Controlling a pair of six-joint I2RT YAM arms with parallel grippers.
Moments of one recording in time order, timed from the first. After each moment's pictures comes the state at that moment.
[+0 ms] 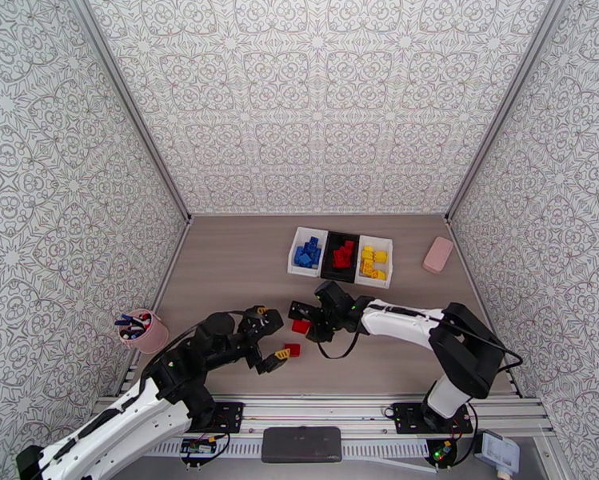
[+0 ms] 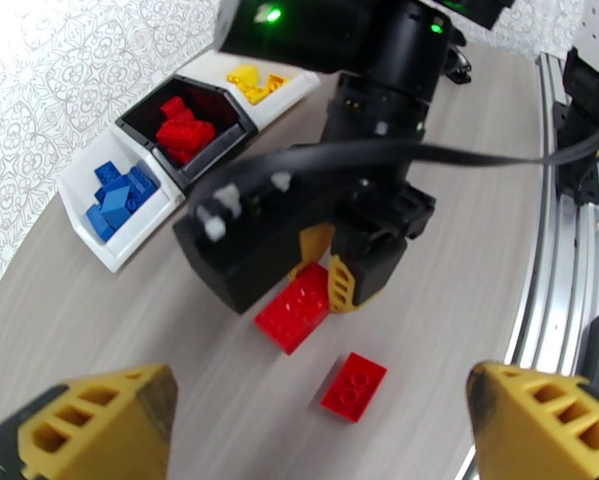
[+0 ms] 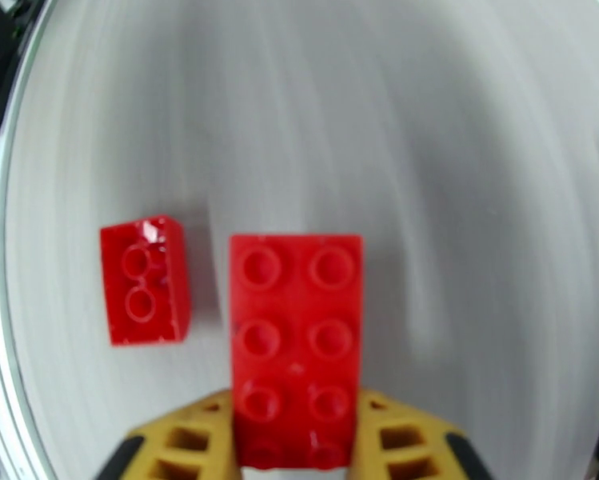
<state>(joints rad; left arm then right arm) -0.78 0.59 0.51 -0.39 0.18 0.24 0.83 1.62 0.91 -0.24 -0.28 -0.37</state>
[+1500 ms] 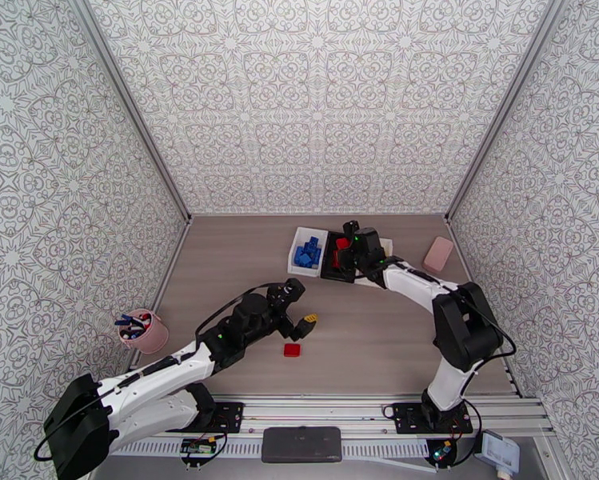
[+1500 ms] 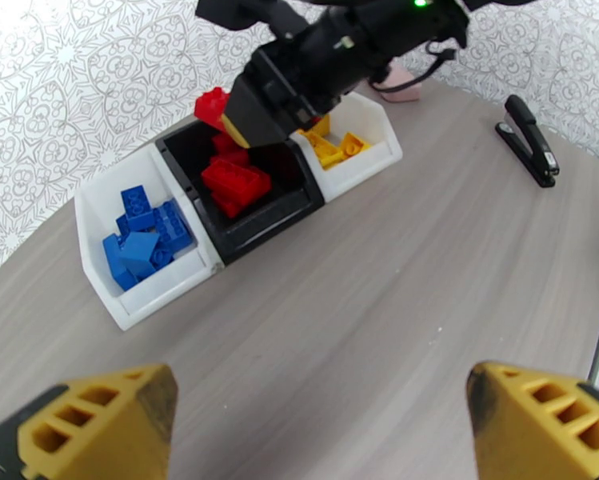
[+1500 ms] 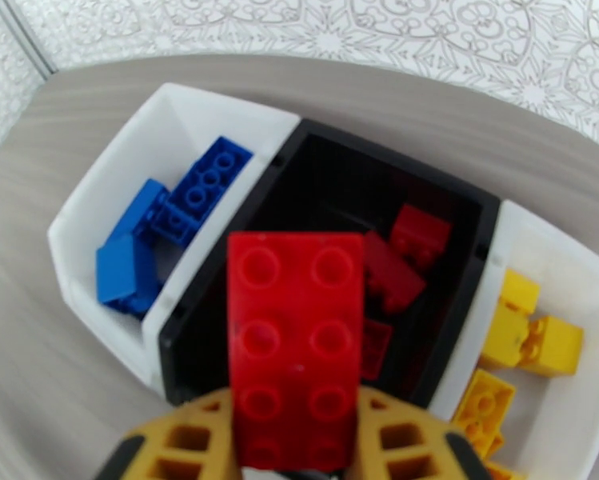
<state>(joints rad) -0.82 1.05 0.54 0.16 0.02 0.05 0.42 1.82 1.22 -0.06 -0.01 0.20</state>
